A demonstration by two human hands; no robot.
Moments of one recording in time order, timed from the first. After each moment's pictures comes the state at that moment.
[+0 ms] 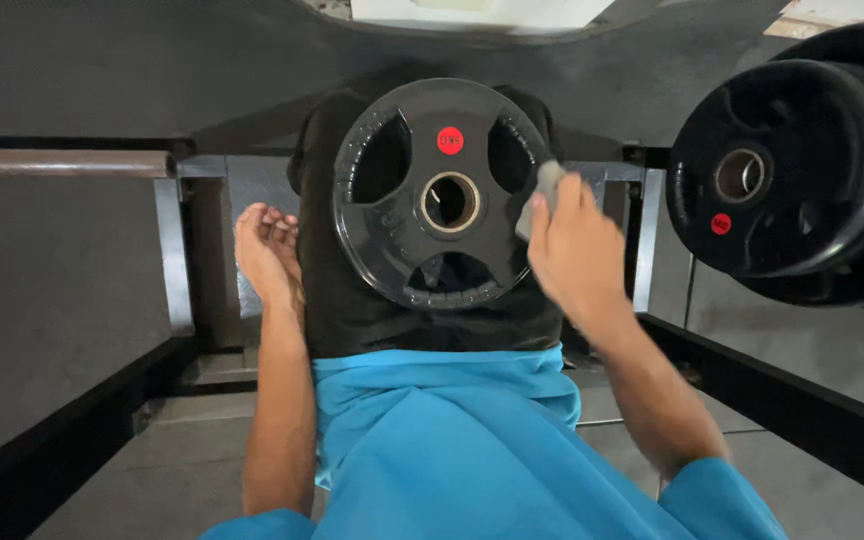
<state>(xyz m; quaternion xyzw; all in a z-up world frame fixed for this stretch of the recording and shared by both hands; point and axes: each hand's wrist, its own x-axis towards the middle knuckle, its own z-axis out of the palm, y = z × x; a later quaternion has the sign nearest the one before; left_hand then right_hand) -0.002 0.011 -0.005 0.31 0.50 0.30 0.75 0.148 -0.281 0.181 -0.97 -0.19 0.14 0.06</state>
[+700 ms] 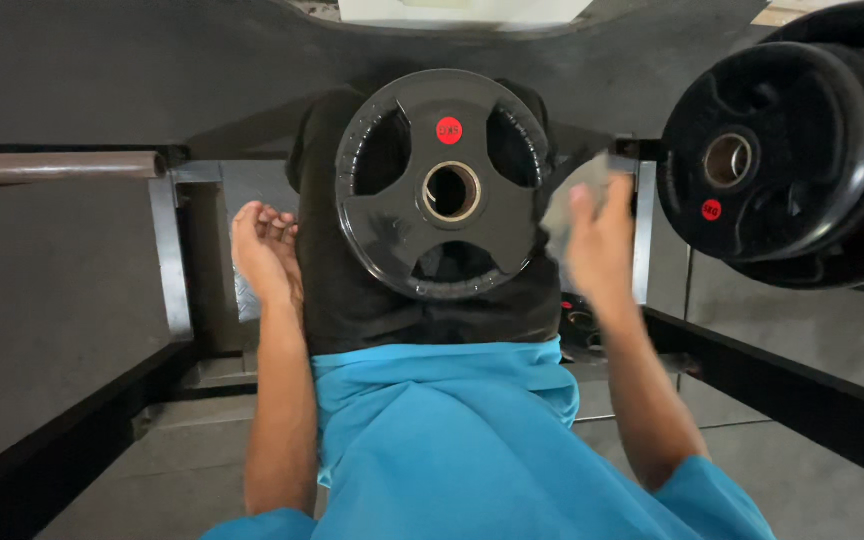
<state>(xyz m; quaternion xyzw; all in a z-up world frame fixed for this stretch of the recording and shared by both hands) 0.000 0.003 0.008 0.30 0.50 0.30 0.76 0.138 -0.323 0.159 -0.90 -0.04 0.09 0.43</state>
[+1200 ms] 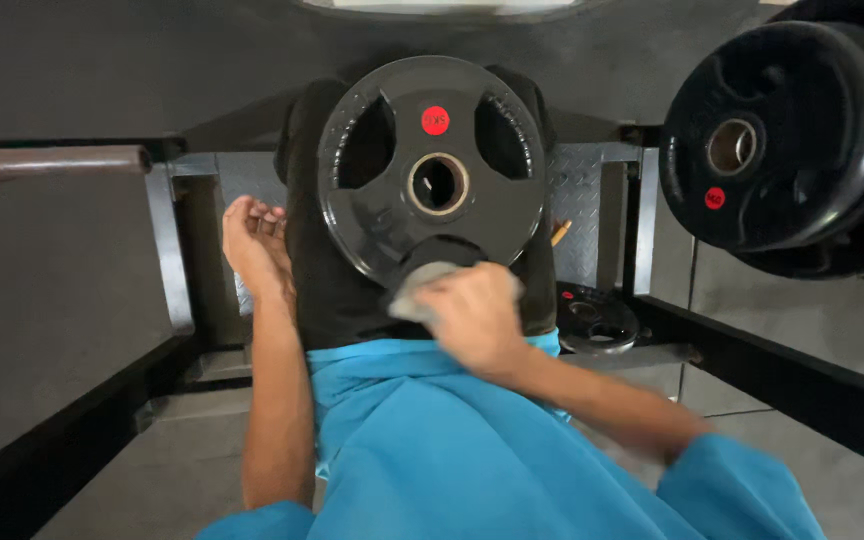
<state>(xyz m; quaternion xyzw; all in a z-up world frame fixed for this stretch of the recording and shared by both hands) -0.001 0.010 -0.008 0.33 0.49 0.31 0.74 0.043 -0.276 0.105 -0.88 -0.44 0.04 0.19</state>
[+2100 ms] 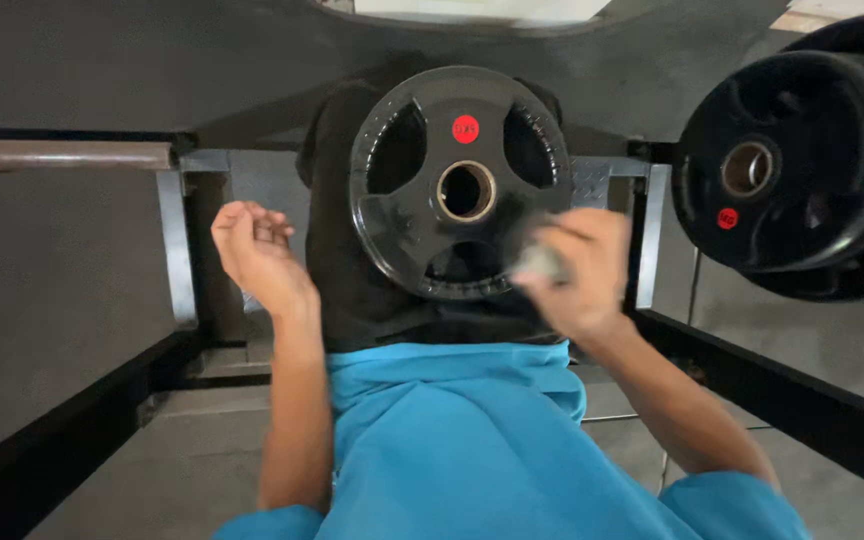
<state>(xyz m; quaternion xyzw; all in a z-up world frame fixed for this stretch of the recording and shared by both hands) -0.003 -0.008 0.042 0.36 0.47 0.40 0.70 0.124 -0.323 0.133 -0.84 -0.37 -0.18 0.36</state>
